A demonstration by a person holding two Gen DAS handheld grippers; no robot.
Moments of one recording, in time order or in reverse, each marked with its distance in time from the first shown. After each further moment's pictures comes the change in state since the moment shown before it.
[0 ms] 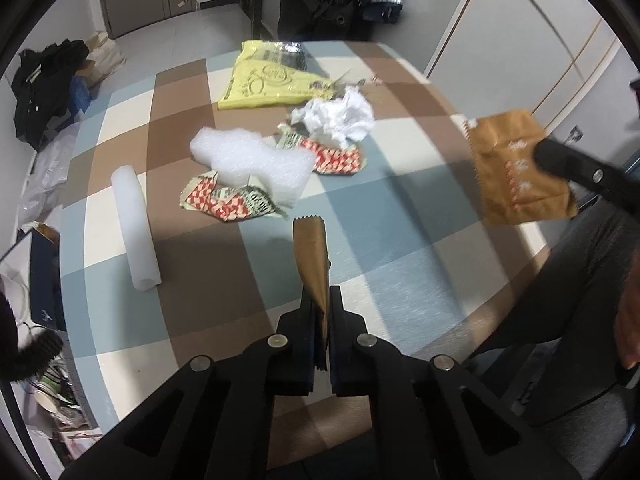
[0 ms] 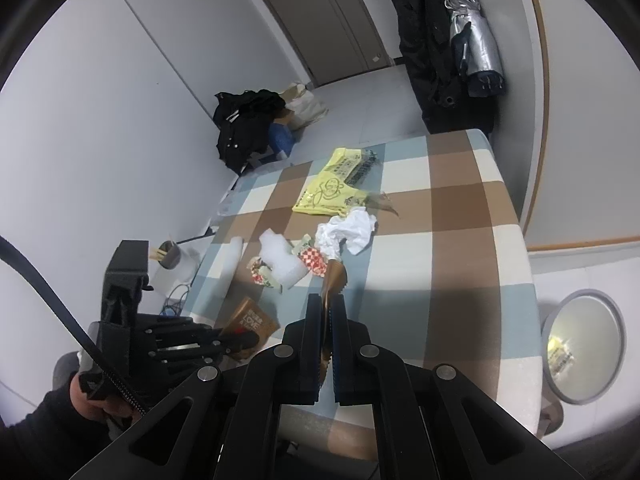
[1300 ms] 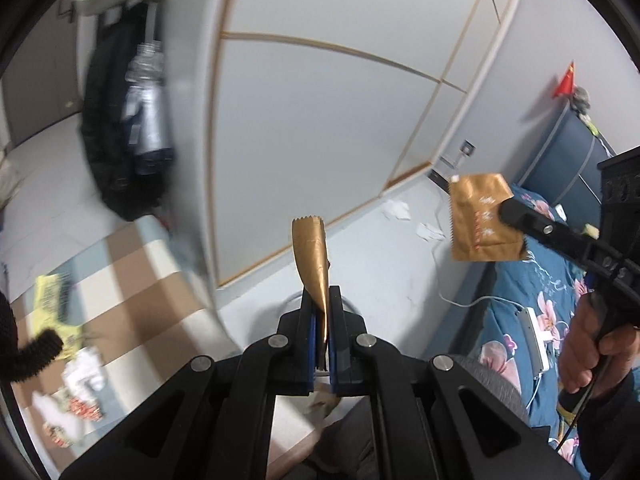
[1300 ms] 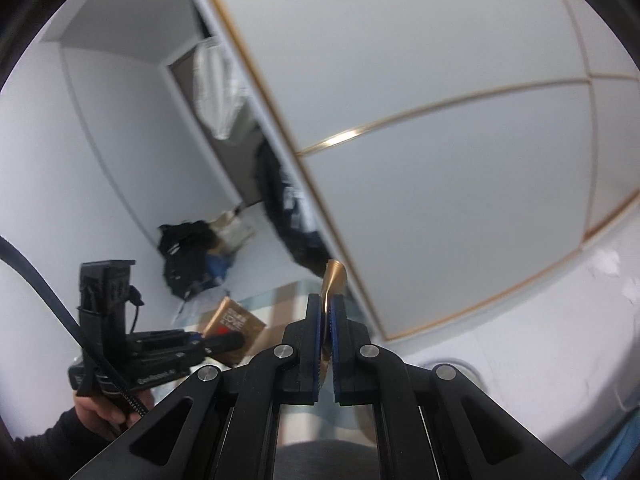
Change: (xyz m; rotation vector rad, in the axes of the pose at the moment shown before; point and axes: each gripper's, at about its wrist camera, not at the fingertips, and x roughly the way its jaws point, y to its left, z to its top) left arm -0.025 -0.230 0.124 0.280 -0.203 -0.293; right arm -0.245 -0.158 0.020 0.180 -0.400 -0.204
